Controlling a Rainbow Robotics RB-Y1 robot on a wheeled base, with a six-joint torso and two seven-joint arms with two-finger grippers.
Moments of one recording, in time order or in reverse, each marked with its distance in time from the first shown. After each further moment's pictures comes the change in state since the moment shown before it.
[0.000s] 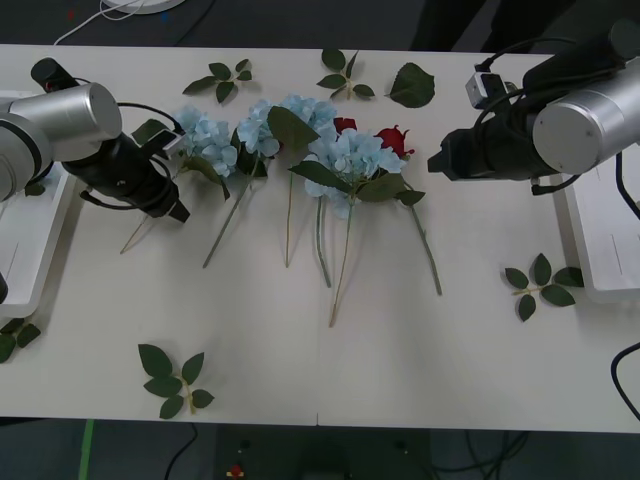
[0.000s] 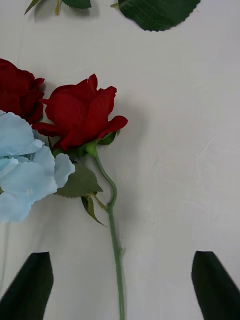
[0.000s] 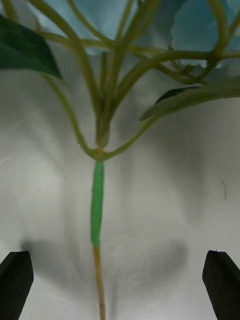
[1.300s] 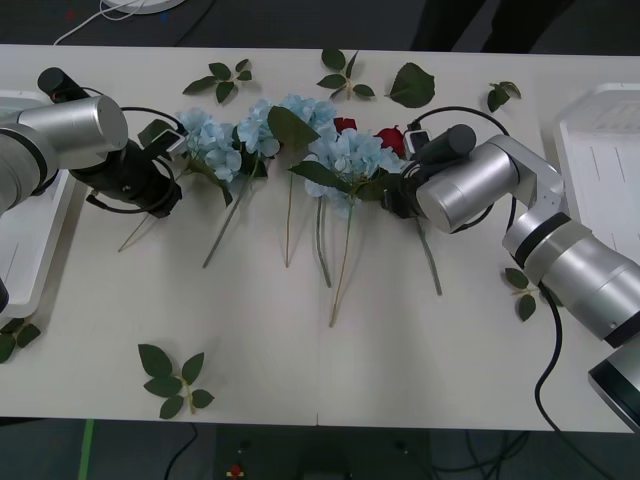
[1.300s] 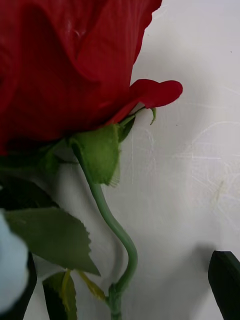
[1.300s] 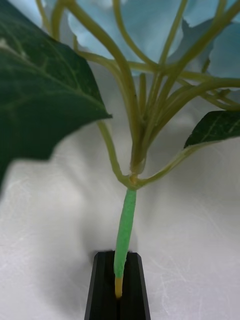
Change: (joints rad) right arm -0.109 0.306 0.211 0.551 0.364 -0.332 0.003; left arm 0.020 -0.003 0.000 -0.020 -0.028 -0.097 0.000
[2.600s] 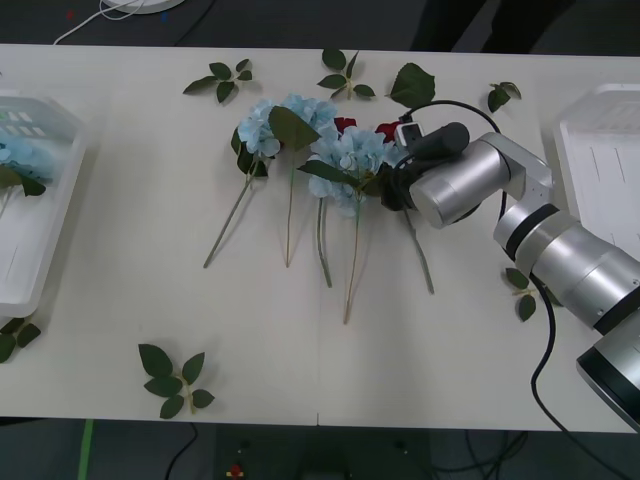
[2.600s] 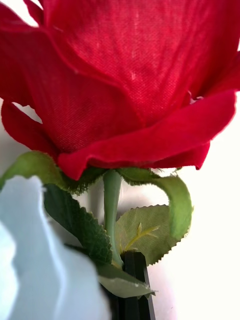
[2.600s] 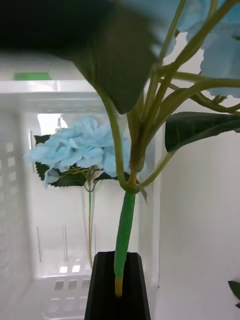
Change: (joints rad) right arm -0.051 0.013 0.035 0.087 -0.048 -0.096 0.018; left arm -0.233 0.629 0.175 0.069 0.098 0.499 0.000
